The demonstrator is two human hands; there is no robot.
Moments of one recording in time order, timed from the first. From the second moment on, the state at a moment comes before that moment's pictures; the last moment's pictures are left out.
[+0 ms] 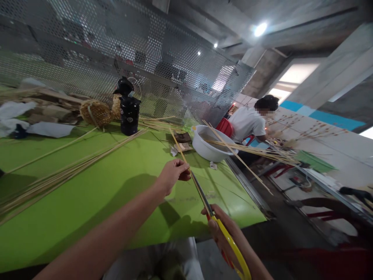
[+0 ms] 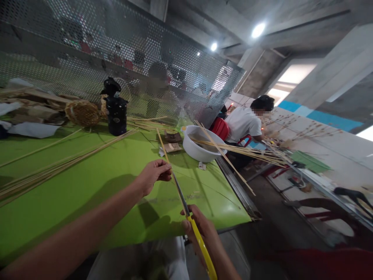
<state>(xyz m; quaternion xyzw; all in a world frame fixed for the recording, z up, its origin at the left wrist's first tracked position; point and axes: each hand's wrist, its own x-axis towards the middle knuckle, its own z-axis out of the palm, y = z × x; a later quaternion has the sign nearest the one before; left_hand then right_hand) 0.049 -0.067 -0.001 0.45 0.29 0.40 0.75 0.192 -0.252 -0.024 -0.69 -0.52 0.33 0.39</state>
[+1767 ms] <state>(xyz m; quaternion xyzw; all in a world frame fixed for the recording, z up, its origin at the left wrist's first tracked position) 0.050 -0.071 -0.001 0.47 0.29 0.37 0.75 0.201 -0.247 -0.013 -0.69 -0.52 0.34 0.36</state>
